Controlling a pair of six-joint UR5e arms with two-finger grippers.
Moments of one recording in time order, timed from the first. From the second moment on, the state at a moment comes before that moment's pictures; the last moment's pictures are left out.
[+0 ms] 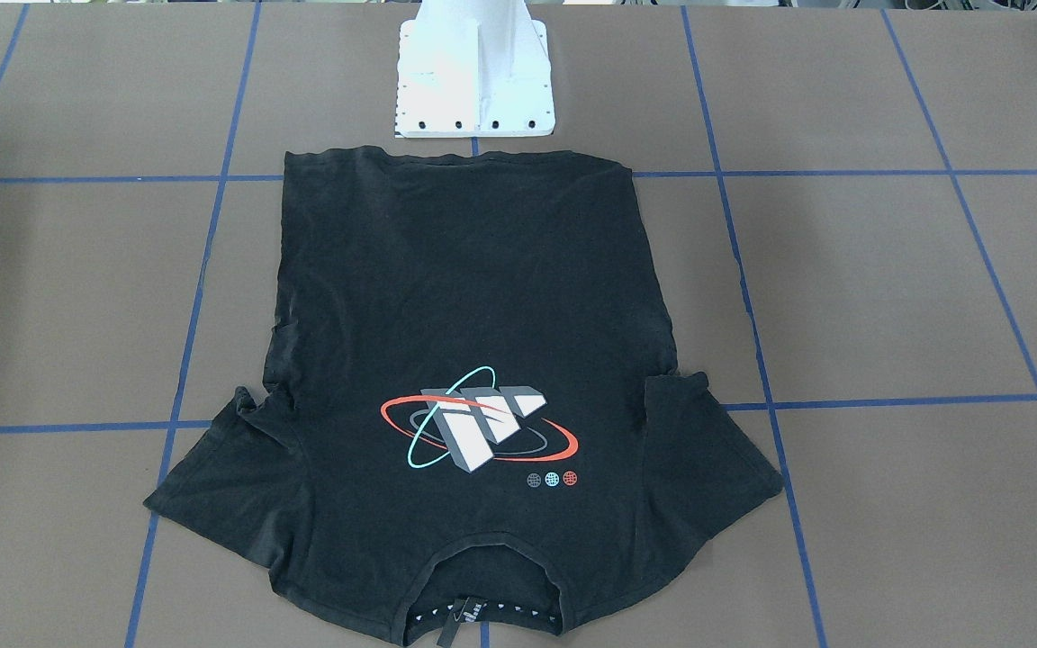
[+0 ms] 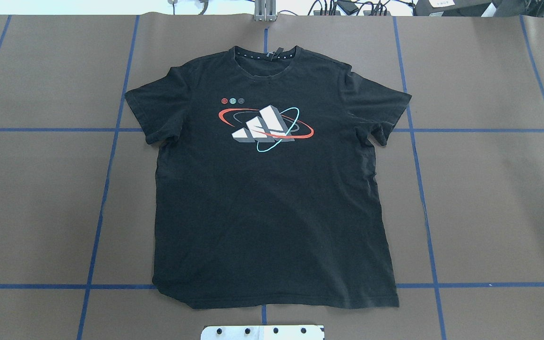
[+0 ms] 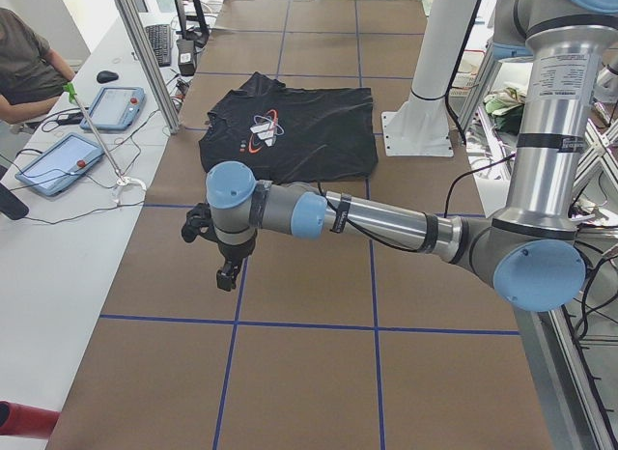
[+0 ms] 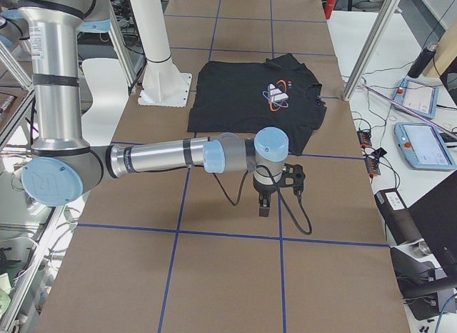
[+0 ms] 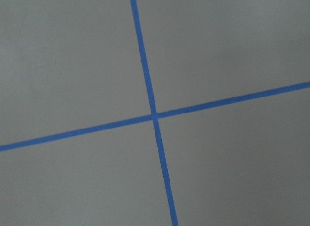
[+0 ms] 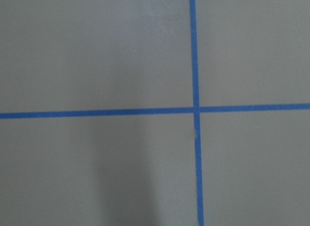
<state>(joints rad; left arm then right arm) -1.56 -1.69 -1.70 -1.60 -2.36 0.12 1.51 -1.54 1.71 -1.57 2.37 0.18</state>
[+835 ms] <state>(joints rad) -1.47 -1.82 -1.46 -2.10 -2.36 -0.27 1.15 -1.14 1.28 -1.02 2.27 0.57</state>
